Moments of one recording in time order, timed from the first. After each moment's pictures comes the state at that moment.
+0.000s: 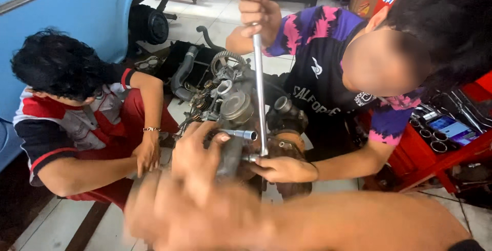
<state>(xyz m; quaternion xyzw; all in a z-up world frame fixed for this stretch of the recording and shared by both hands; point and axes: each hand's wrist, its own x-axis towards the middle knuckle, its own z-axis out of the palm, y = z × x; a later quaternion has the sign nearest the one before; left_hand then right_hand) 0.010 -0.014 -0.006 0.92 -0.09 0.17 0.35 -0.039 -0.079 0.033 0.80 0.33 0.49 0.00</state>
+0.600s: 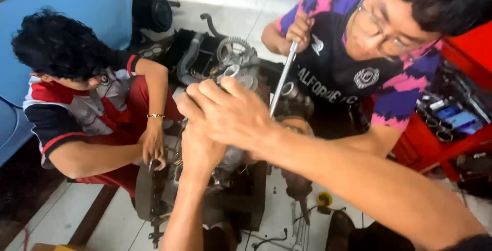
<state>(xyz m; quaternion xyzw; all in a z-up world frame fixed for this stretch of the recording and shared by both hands) 0.016 -0.006 -0.034 0.95 -0.04 0.13 0.29 0.009 -0.137 0.049 0.78 0.43 0.45 0.01</state>
